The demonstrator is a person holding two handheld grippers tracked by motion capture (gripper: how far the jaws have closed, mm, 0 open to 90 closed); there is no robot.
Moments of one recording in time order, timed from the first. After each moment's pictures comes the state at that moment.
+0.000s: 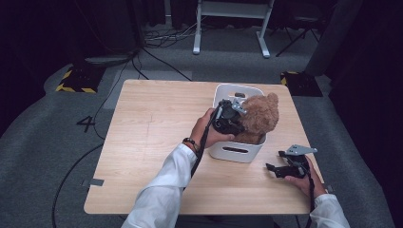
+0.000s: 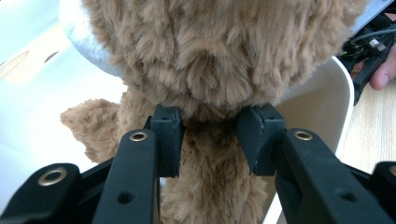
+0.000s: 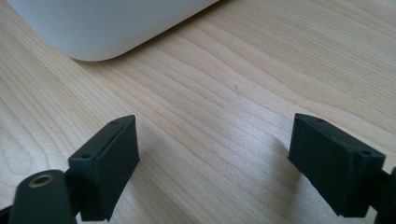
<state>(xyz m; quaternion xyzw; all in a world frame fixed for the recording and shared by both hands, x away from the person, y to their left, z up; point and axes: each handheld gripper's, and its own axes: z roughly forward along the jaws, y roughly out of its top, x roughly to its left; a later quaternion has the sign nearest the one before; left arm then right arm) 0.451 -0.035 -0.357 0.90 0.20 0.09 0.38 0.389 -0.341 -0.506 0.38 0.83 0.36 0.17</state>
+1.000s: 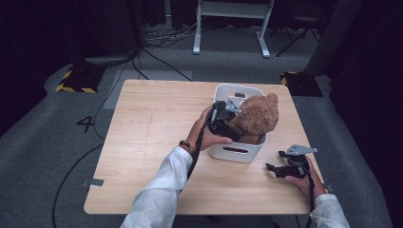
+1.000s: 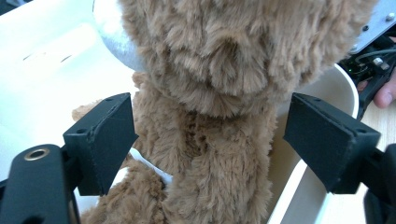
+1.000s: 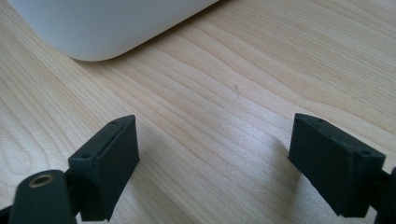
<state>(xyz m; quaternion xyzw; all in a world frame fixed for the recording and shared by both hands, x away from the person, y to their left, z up) 0.446 -0.023 -0.361 0.87 0.23 0.11 0.42 0.389 -0.341 -0.506 0.38 0.83 0.36 0.17</state>
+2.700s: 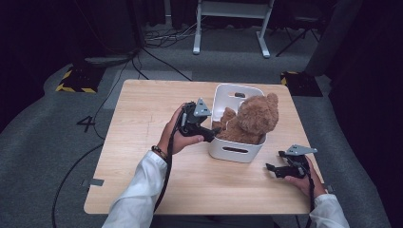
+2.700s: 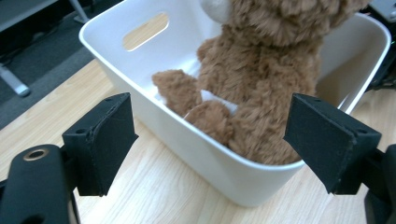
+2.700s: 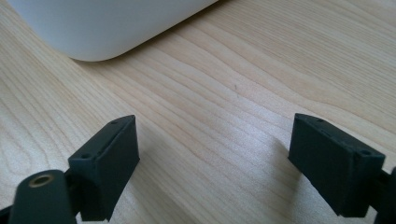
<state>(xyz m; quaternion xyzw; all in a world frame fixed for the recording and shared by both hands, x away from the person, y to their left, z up) 0.422 0.057 -0.354 0.85 0.25 0.19 0.41 0.389 -0.340 -0.506 0.38 0.83 0.36 0.17</state>
